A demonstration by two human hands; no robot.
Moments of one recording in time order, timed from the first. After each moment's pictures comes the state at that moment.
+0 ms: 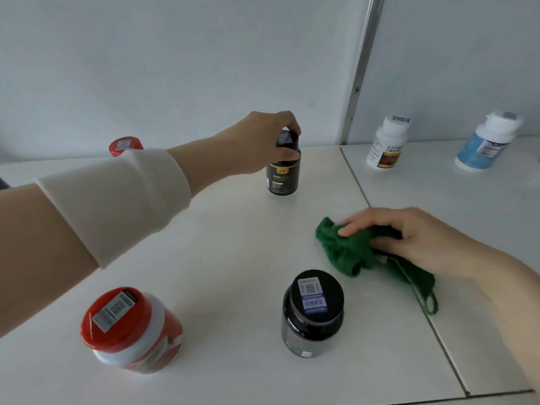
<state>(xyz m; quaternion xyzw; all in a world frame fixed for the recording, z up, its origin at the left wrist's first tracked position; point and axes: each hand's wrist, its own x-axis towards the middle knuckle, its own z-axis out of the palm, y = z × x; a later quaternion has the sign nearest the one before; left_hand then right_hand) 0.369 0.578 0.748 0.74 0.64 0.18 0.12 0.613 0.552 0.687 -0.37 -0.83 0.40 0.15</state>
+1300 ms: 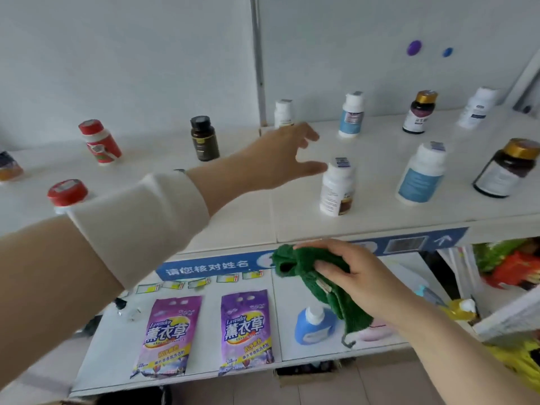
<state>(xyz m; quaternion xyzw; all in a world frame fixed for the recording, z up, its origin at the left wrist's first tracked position) 0.591 0.437 0.755 0.79 0.58 0.17 0.10 0.756 0.373 0.654 -0.39 -0.76 0.43 0.29</state>
